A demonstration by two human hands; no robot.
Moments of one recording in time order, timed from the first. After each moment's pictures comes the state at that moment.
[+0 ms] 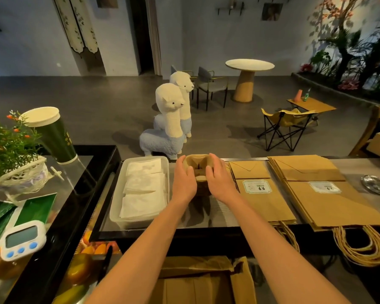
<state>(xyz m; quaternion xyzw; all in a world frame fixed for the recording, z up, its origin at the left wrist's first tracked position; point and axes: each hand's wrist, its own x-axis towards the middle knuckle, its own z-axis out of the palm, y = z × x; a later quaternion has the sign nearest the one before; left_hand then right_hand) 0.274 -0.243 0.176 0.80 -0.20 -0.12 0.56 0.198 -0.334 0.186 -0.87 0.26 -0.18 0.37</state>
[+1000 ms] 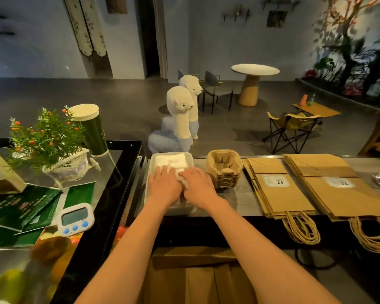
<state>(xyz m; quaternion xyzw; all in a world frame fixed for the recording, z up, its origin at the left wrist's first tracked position) 0.334 -0.110 0.165 0.94 -0.32 -0.03 0.09 0.240 -0.202 0.195 -0.97 0.16 -0.05 0.20</state>
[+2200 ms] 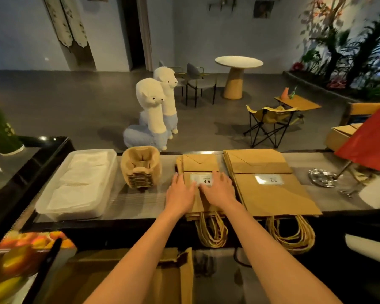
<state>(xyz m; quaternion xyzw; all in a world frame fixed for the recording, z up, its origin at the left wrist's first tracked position) 0.146 -0.339 0.145 0.87 -0.26 -0.16 0.40 0.075 -0.451 0.152 -0.90 0.37 -0.04 0.24</state>
